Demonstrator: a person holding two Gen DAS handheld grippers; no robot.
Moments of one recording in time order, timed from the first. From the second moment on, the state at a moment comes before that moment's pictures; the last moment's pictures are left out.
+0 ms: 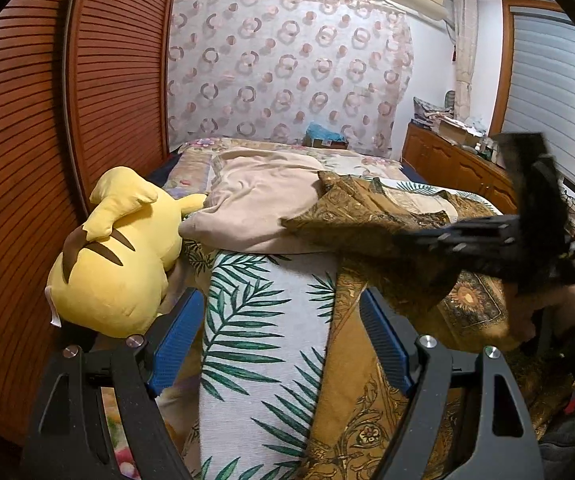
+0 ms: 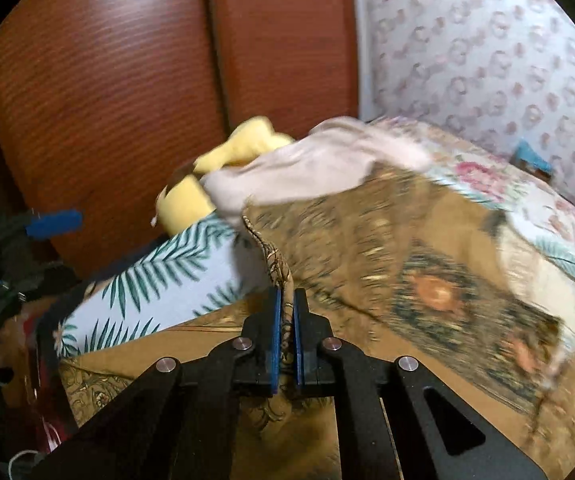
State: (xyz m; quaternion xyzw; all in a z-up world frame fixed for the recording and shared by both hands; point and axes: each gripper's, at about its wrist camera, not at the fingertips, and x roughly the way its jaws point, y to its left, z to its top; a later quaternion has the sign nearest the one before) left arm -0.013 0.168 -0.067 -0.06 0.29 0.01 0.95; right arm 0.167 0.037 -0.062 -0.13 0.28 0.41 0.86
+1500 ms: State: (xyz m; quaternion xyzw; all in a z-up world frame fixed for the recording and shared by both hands) left arm 0.042 0.115 -0.072 -0.03 0.33 -0.04 0.94; right arm 0.177 -0.071 -0.045 -0.09 0.27 0.33 0.90
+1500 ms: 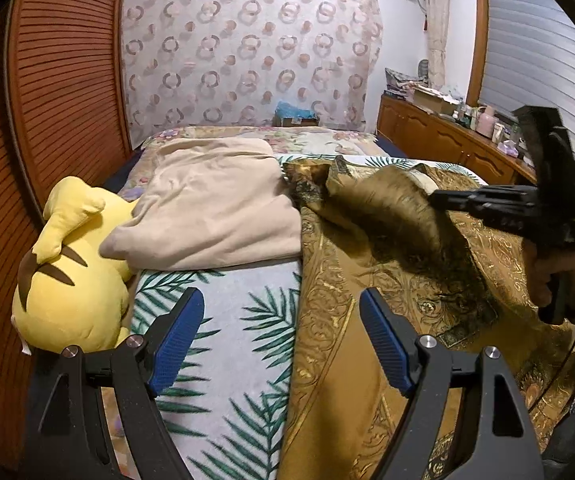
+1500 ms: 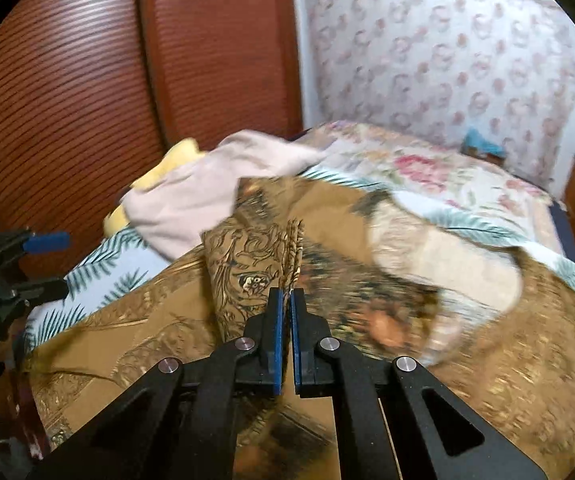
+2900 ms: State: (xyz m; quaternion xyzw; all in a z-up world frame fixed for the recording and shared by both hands) left arm 0.208 0.063 -0.083 -0.01 0.41 -0.08 0.91; right arm 0.215 -0.172 -0.073 -0.11 0.36 0.23 0.90
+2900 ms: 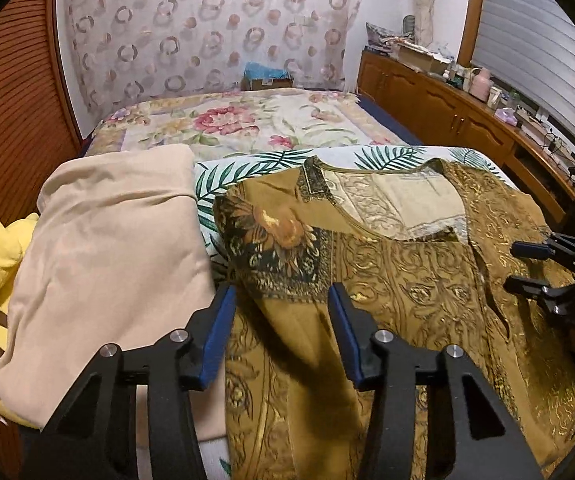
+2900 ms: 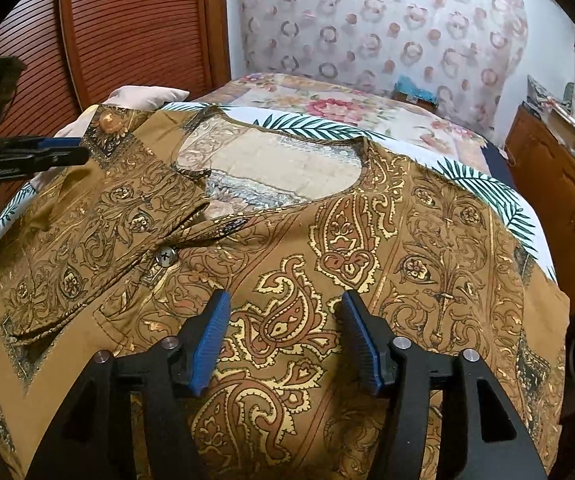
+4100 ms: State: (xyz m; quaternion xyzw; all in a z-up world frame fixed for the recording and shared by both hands) left arm 0.245 0.142 -0.062 -0.01 0.40 -0.04 0.92; right arm 0.215 -0.172 -0.075 -0.12 0.36 0.23 0.90
